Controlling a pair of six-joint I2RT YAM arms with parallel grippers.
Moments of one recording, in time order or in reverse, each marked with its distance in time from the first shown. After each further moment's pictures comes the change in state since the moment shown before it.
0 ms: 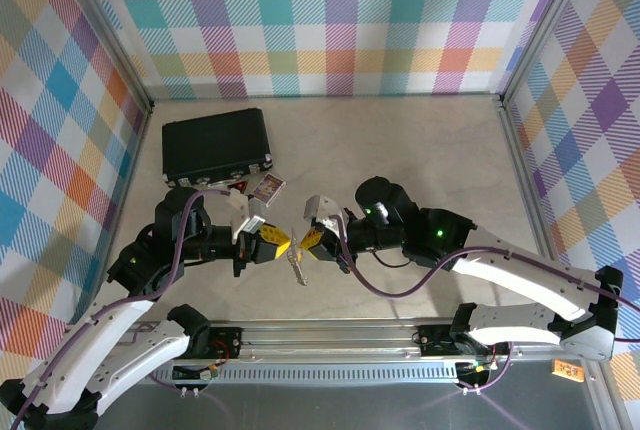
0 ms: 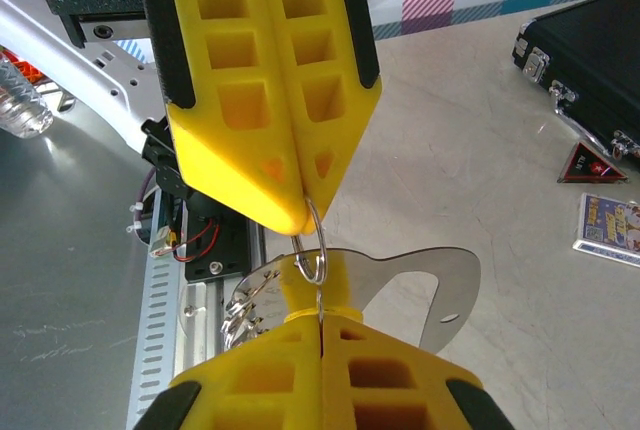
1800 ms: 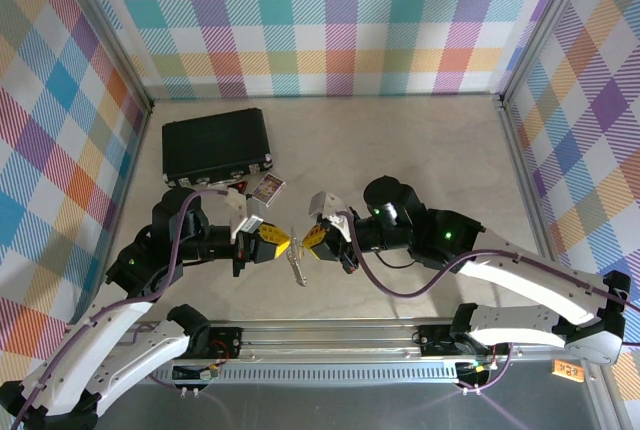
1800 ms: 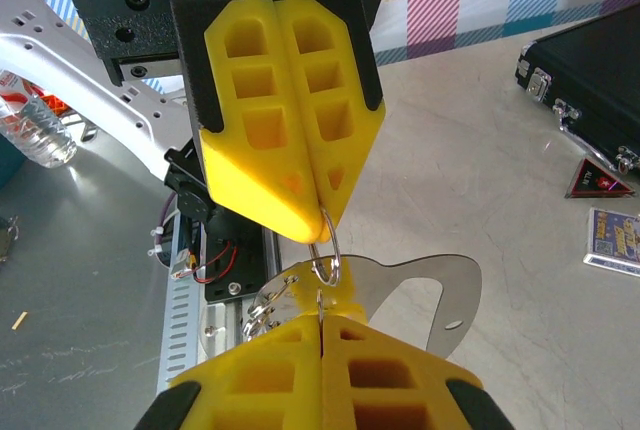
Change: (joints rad) left arm 0.000 -0.010 0.000 0.022 0.007 -0.015; right arm 0.000 -0.035 -0.003 0.021 -0.011 0.053
